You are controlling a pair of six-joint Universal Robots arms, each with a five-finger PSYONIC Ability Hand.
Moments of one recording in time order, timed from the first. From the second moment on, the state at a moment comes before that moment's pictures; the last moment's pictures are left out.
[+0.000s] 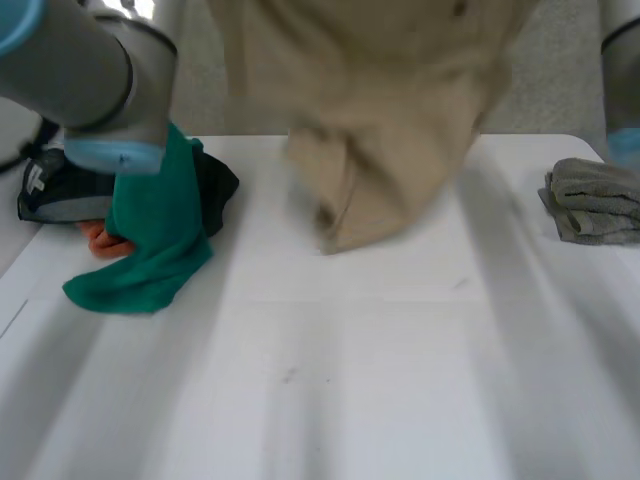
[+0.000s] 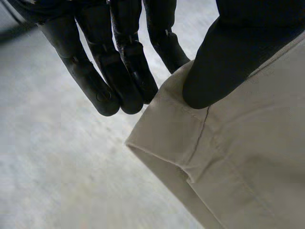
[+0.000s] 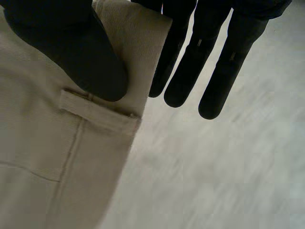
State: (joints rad) left arm 4.22 -2.11 -0.73 3.60 -1.57 3.52; right arm 1.83 -1.05 0.78 -0.45 1.53 2.99; left_hand 1.15 1.20 1.19 1.20 1.00; right_hand 1.09 1.18 1.19 1.20 1.01
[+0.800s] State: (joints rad) left arm 4.18 -1.86 -1.64 3.29 -1.47 3.40; right arm 1.73 -1.08 1.24 0.32 1.36 2.56; left_hand 1.15 1.20 1.19 1.20 1.00; right_hand 1.09 1.18 1.19 1.20 1.01
